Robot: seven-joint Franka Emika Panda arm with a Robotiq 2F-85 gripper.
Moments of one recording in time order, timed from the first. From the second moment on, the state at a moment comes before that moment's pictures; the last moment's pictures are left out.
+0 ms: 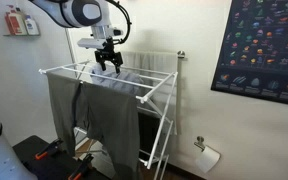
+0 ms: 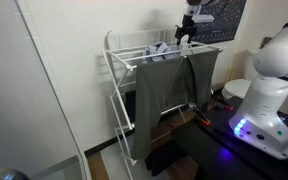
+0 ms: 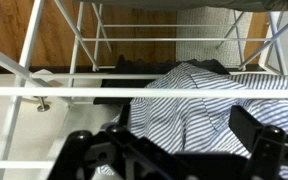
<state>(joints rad) -0.03 -0.30 -0.08 -2.40 -0.02 2.26 -0.08</state>
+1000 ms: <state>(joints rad) -0.02 -0.30 -0.07 -2.40 0.00 2.25 -0.08</state>
